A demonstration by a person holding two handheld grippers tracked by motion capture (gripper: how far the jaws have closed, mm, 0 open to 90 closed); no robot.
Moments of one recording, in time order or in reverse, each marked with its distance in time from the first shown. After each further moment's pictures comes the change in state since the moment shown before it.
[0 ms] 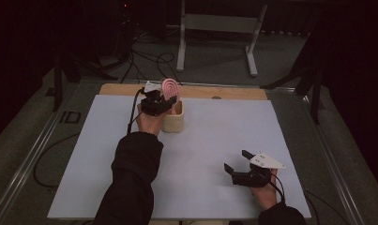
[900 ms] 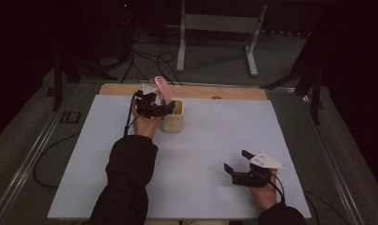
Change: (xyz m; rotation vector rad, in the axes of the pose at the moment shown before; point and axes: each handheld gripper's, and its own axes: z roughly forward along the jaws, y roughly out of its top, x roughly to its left) left arm 0.008 -0.010 -0.004 0.048 0.141 0.005; right arm 0.000 0.000 0.000 -0.001 0.003 0.002
